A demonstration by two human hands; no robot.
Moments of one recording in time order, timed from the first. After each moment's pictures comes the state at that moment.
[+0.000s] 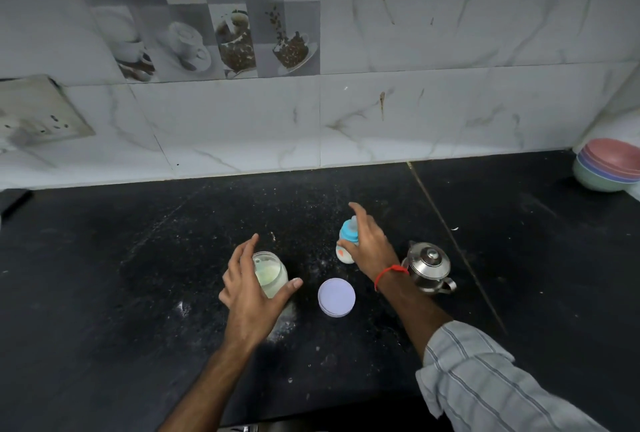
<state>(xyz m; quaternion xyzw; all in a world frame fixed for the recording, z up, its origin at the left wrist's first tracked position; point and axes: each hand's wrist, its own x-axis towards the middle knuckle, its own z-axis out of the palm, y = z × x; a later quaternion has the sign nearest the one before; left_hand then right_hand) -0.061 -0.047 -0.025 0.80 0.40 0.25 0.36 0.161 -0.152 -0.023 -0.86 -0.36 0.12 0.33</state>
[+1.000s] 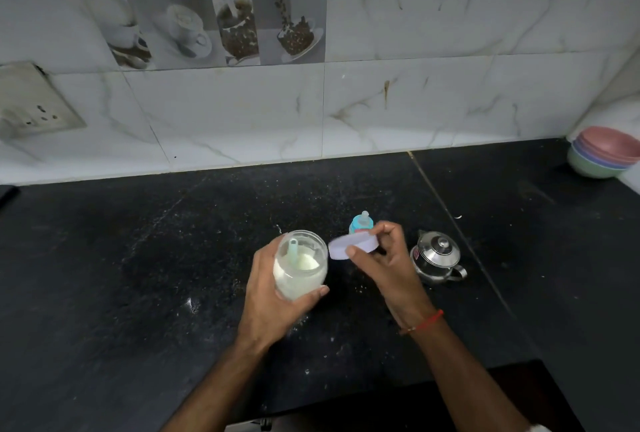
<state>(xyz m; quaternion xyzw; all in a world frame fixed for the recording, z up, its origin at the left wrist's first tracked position) -0.074 -0.040 -0.023 0.80 0.24 0.30 0.47 0.076 -0.190 0.012 -0.63 -0.25 0.23 0.70</state>
